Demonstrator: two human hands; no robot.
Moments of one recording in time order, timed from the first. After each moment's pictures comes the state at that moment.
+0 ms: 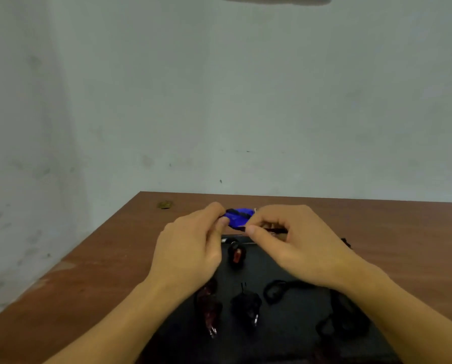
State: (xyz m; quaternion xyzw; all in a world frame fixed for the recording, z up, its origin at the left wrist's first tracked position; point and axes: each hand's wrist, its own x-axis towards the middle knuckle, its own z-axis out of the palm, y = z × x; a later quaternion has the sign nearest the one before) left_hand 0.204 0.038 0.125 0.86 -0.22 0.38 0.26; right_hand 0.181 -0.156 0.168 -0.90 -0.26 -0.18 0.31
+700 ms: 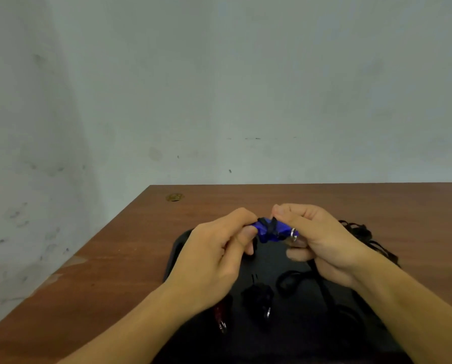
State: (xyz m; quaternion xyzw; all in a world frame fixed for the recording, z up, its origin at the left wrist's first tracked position) left_hand 0.194 0.029 0.113 0.81 -0.35 0.27 0.39; right_hand 0.205 -0.167 0.136 -0.69 -0.17 0.06 0.70
